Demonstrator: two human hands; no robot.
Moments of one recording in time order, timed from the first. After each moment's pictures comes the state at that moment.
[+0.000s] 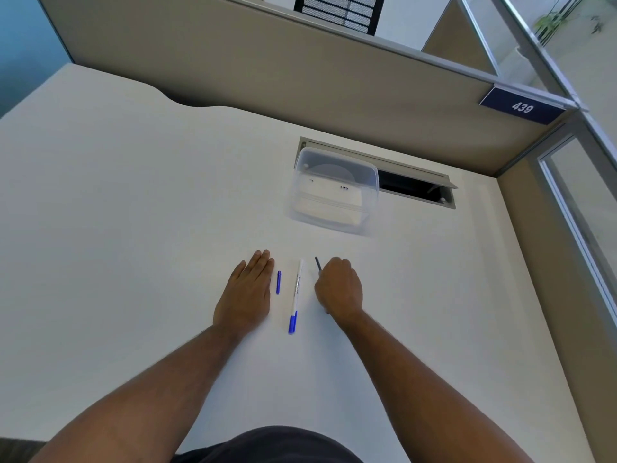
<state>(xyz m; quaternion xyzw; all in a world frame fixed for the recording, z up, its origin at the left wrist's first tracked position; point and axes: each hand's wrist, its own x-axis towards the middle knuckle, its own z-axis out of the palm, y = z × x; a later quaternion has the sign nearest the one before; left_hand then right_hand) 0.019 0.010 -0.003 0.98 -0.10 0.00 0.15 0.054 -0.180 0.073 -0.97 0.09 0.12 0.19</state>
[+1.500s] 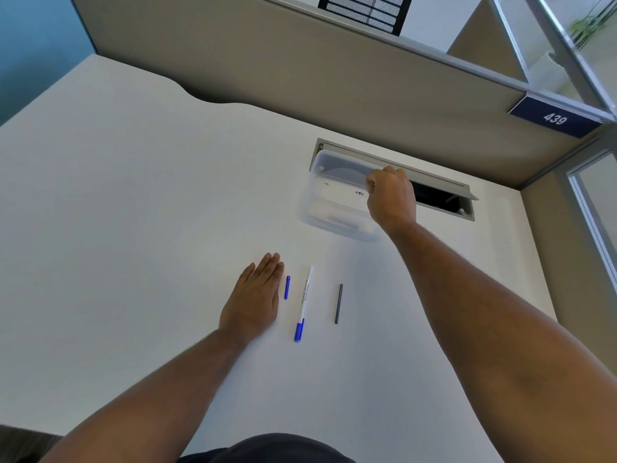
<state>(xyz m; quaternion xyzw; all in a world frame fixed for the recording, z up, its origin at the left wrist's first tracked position) 0.019 0.011 -0.004 0.98 -0.09 -0.01 0.16 0.201 -0.212 0.168 -0.99 -0.07 -0.11 0.09</state>
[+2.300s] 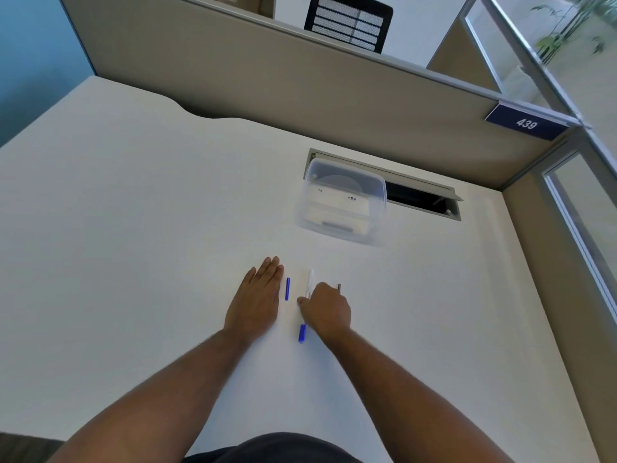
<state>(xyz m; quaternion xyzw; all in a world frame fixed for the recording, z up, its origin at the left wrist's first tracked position) 0.018 0.012 -0.002 0.99 -0.09 -0.02 0.14 0.028 -0.145 0.066 -0.95 0.12 0.21 0.18</state>
